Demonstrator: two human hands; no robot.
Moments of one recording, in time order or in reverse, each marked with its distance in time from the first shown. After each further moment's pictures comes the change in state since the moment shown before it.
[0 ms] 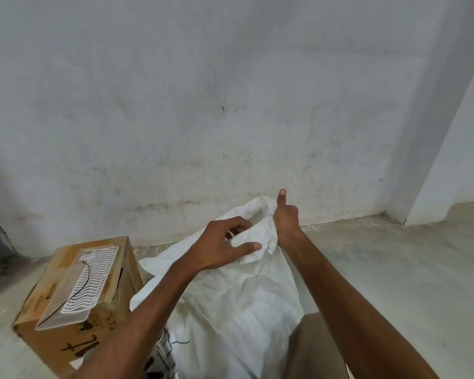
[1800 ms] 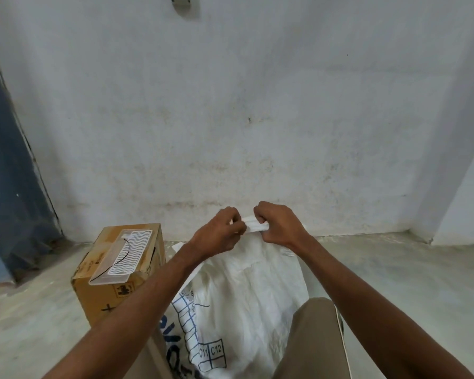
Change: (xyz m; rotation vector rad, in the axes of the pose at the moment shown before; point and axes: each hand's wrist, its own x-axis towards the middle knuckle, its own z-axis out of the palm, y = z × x) left_hand -0.056 -0.024 -0.014 0.694 0.223 0.446; right_hand -0.075 0.020 -0.023 -0.954 -0.384 -1.439
